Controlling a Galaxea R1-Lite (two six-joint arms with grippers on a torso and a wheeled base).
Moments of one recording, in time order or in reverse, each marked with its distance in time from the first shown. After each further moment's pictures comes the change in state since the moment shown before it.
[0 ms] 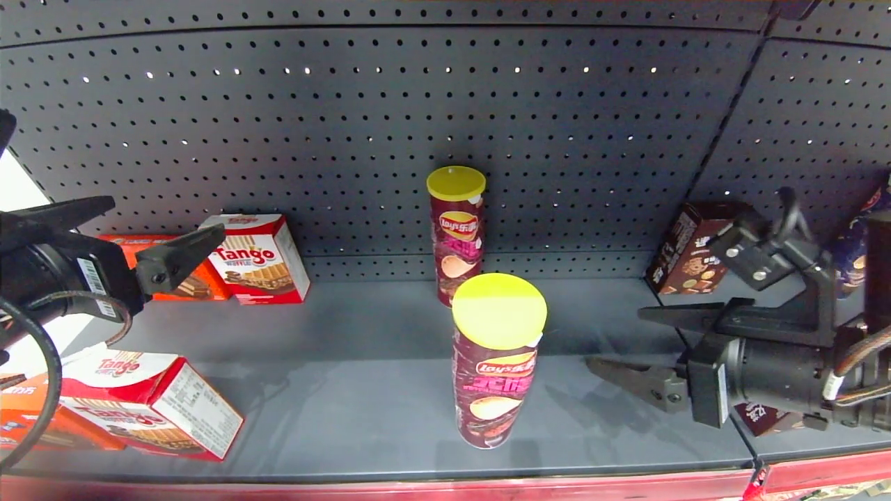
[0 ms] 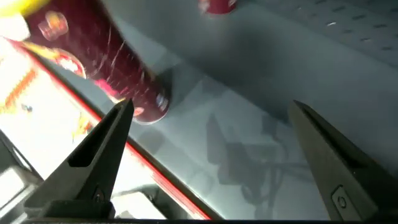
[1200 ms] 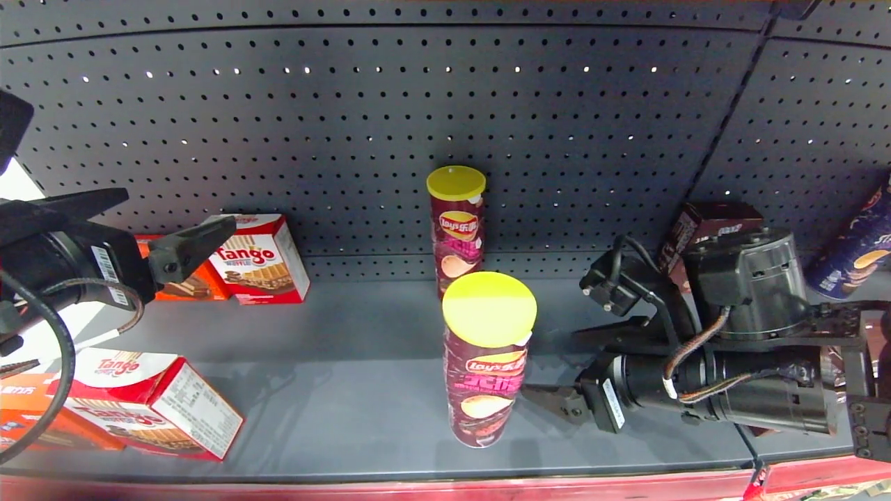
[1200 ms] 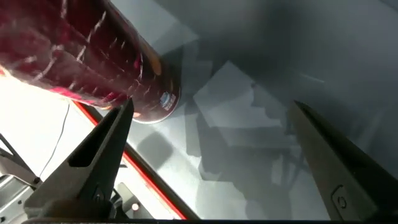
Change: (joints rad) left arm 0.000 0.030 -0.029 -0.001 -0.021 -0.001; right arm 0.073 0.240 -0.098 -0.003 -0.028 -0.028
